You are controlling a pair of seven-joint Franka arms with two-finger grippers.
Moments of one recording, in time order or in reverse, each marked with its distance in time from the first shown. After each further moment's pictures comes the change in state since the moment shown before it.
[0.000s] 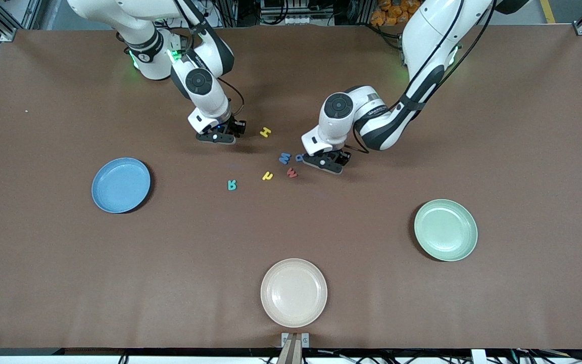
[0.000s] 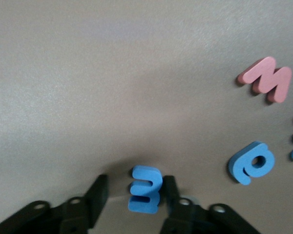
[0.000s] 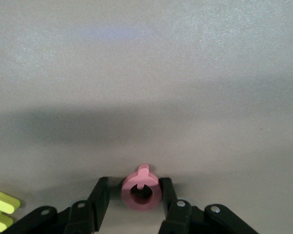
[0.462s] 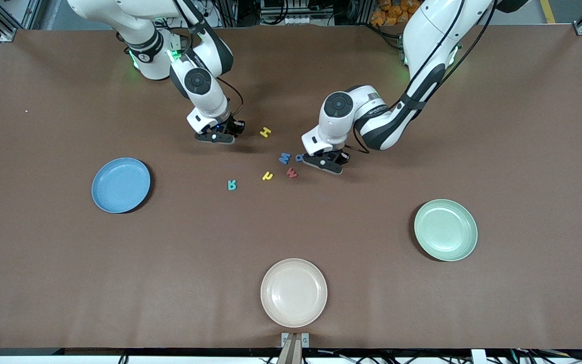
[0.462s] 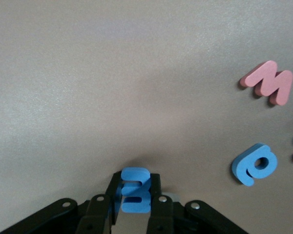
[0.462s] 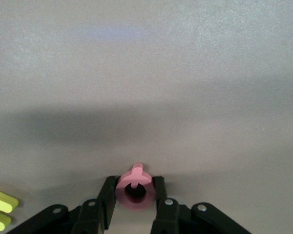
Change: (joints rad) left arm 0.005 -0.007 0.003 0.003 0.016 -0.009 0.000; right arm -0.001 -0.007 -0.002 -0.005 0.000 -0.003 -0.004
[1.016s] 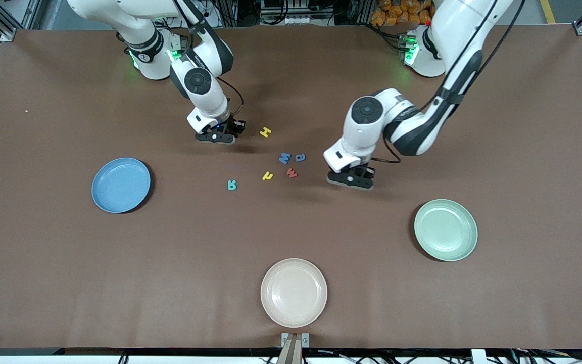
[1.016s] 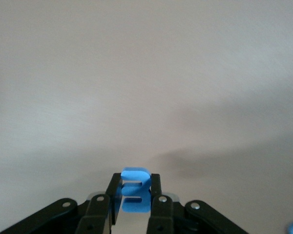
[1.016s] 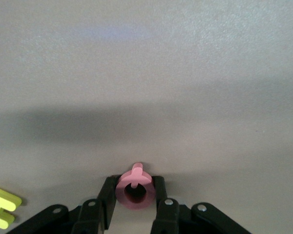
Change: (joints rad) left arm 0.158 -0.141 0.010 0.038 0.011 -0.082 0.032; right arm -0.005 -0.007 0.000 0.009 0.002 -0.028 -0.021
